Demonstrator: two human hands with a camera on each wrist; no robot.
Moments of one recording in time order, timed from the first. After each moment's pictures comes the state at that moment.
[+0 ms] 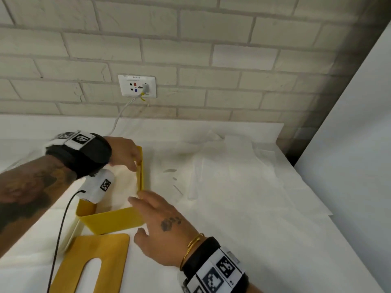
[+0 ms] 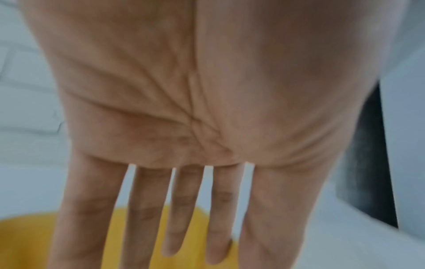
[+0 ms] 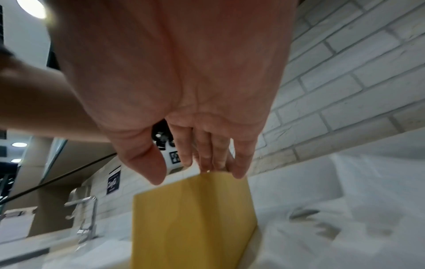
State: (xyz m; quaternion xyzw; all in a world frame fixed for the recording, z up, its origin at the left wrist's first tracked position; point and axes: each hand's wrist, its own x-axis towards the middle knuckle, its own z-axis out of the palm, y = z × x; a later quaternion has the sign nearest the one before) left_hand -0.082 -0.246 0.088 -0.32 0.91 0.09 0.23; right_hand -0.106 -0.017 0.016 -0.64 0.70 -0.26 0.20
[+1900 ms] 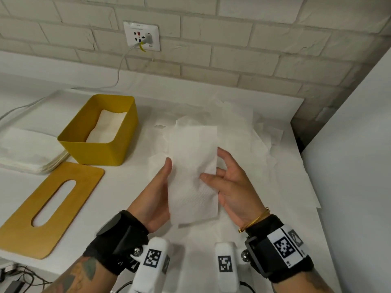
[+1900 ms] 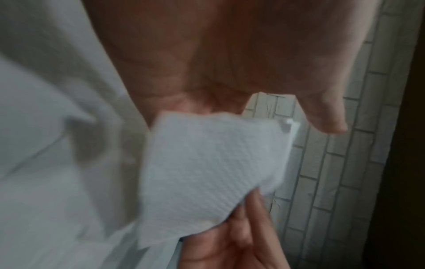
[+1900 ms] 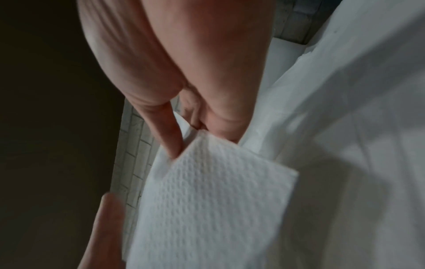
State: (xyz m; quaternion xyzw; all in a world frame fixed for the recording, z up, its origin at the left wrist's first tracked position) left_hand -0.109 0.043 -0.024 -0.27 0.37 0.86 -0.21; right_hand -0.270 0.125 -0.011 -0.32 0.54 -0.61 0.48
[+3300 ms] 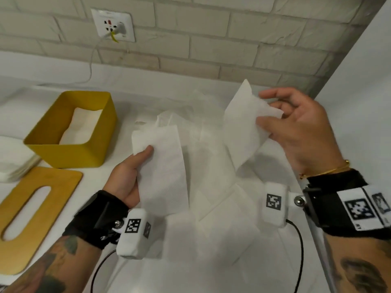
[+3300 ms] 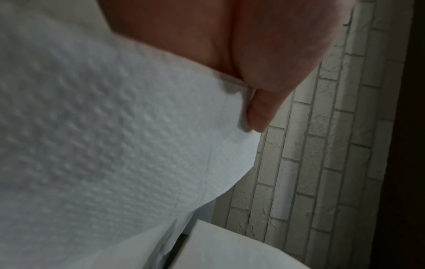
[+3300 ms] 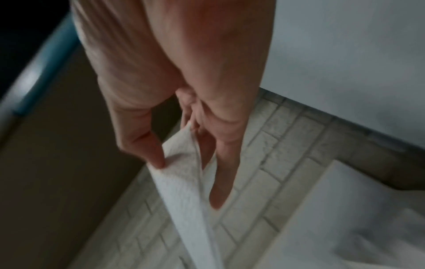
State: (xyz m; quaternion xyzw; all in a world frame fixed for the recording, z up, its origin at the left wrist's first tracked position) left_hand -0.117 0.001 -0.014 -0.35 0.33 0.83 -0.28; right_hand -0.362 0.154 0.084 -0.43 0.63 -0.62 0.20
